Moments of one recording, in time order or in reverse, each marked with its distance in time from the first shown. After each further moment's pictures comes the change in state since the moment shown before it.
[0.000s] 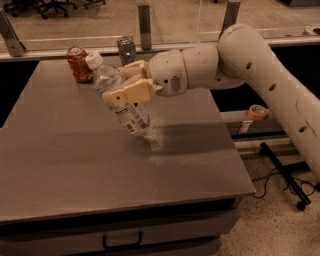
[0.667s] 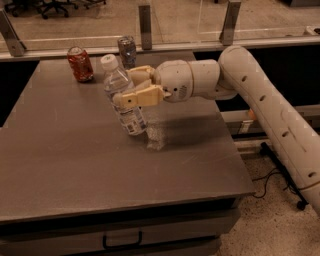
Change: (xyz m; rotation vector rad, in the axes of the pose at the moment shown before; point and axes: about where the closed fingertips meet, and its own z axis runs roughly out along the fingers) arm 0.014 -0.008 -0.015 -0.112 -0.197 -0.064
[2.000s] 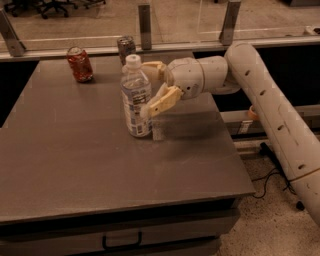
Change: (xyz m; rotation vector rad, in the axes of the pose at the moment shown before) arm 0.005 0.001 -0.026 -0.107 -0.006 -0.079
